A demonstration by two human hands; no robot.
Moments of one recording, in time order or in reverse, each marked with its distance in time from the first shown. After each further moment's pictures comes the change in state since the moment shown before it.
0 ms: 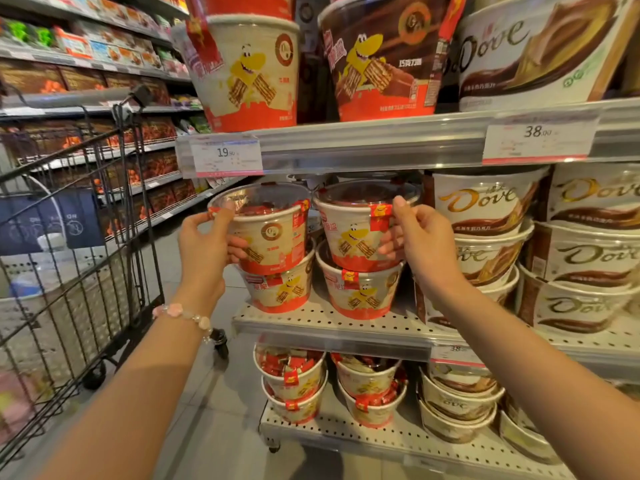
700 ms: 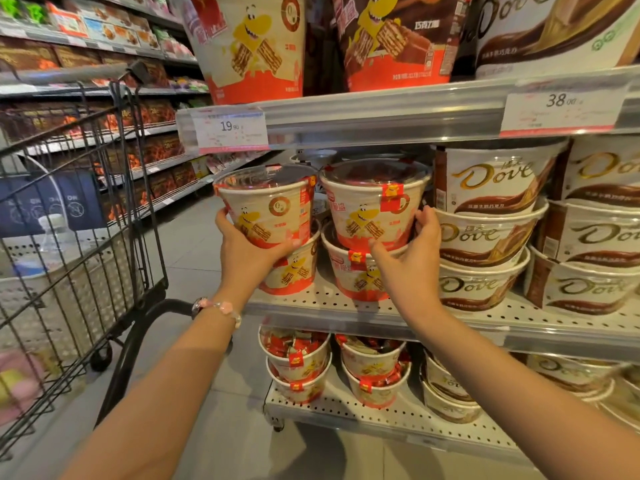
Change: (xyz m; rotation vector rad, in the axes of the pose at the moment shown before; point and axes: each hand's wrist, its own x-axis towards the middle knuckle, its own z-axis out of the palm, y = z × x) left_hand -0.012 -0.058 0.013 0.421 -0.107 0.134; right_hand -0.035 0.043 0.025 -0.320 0.154 -0.061
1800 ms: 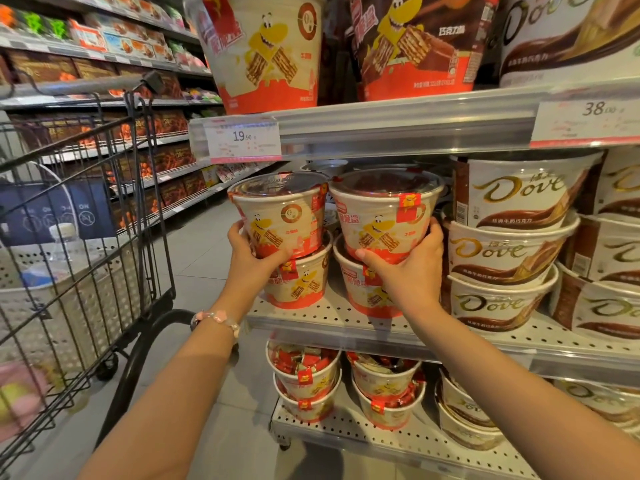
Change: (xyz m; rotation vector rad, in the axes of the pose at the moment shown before) left_hand 0.023 -0.026 -0.003 -0.192 -0.136 -0.077; right_hand 0.024 0.017 0.028 -0.131 0.030 0.092
